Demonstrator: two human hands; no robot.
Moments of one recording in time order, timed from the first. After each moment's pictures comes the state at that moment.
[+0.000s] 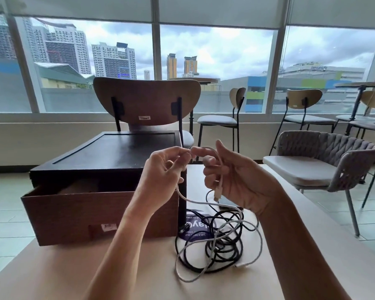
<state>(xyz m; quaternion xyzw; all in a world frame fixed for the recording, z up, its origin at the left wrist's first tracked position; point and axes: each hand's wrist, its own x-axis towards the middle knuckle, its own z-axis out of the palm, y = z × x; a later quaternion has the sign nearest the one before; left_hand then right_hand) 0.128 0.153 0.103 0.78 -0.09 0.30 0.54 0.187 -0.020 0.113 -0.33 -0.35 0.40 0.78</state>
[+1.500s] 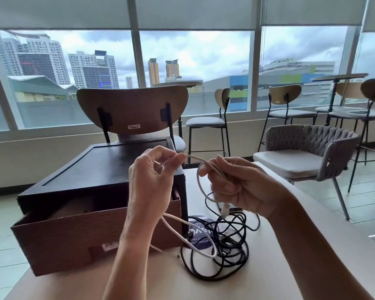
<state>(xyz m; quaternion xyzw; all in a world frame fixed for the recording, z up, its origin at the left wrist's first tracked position) 0.125 0.163 0.112 0.77 -0.07 0.44 0.46 0.186 -0.028 0.107 -0.43 -0.46 0.31 0.72</state>
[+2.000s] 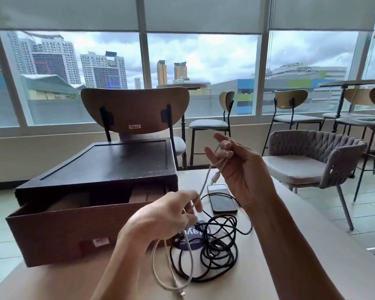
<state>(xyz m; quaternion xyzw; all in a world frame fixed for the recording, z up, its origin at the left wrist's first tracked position) 0.118 0.138 0.095 0.95 -0.10 0.00 0.28 0.202 -0.029 0.117 -0.24 -0.31 0.14 0.91</state>
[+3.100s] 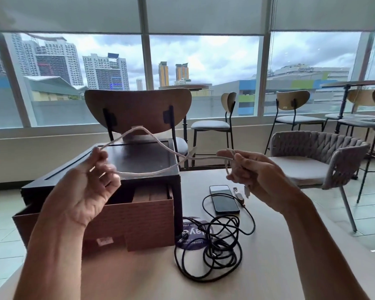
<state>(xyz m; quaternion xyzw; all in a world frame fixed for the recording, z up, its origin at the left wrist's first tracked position) 0.106 0.252 0.120 0.44 -0.05 0.17 0.88 0.198 -0.071 0.113 -0.62 -0.31 0.07 0.72</state>
